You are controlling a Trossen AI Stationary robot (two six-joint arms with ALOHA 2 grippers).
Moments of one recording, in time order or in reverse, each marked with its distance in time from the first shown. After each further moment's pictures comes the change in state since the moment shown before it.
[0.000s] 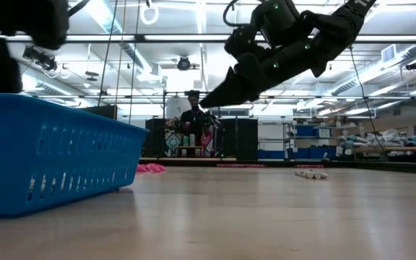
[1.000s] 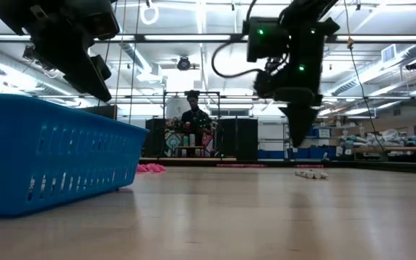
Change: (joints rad) left arm 0.206 0.000 0.000 0.035 -0.450 0.653; right arm -0.009 -0.005 0.295 -1.336 0.204 0.586
